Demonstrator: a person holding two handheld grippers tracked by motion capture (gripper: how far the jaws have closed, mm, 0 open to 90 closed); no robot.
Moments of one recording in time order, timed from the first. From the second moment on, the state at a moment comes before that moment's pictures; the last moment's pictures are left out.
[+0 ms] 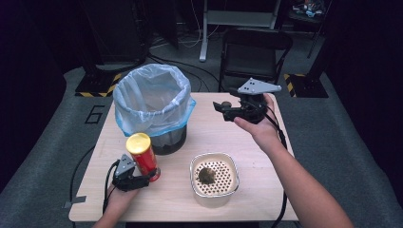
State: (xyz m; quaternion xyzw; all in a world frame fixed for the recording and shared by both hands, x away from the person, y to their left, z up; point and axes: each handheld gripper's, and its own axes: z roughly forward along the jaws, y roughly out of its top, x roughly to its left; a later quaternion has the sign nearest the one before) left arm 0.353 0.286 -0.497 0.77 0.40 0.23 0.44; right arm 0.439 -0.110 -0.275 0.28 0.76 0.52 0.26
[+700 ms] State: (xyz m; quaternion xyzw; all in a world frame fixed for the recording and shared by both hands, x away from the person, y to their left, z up) left arm 0.340 0.286 -0.461 0.77 0.40 0.21 0.45; right arm 0.426 -0.166 -0.341 0.35 0.74 0.51 0.27
